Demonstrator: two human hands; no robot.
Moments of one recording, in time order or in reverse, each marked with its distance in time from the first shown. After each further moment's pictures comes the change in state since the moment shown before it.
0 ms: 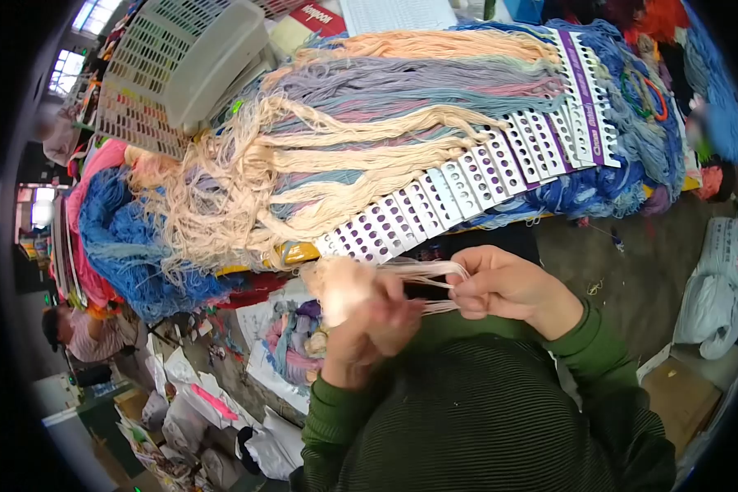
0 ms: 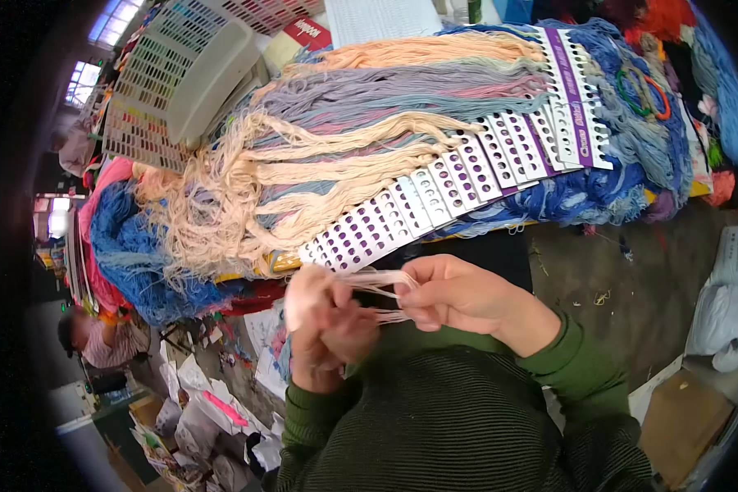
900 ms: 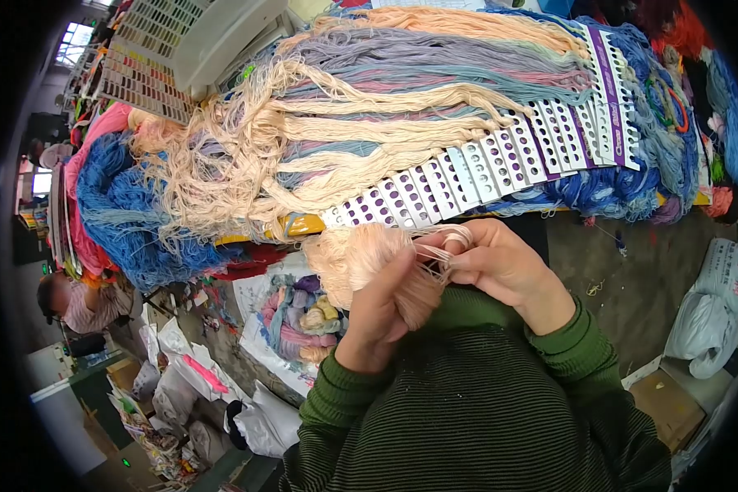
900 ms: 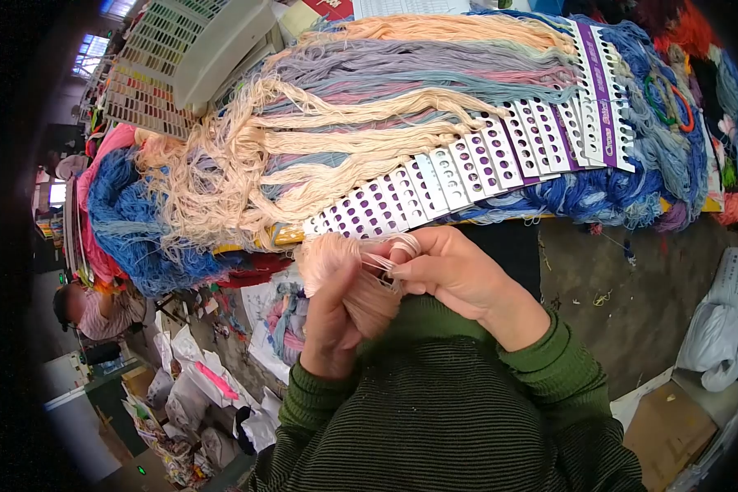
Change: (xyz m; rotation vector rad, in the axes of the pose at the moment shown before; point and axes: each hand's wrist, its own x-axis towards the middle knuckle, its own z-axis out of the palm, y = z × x) left_hand 0.013 -0.012 0.002 -0.048 0.223 -0.133; right_hand 0.025 0.010 0.002 -0.123 0.169 -0.212
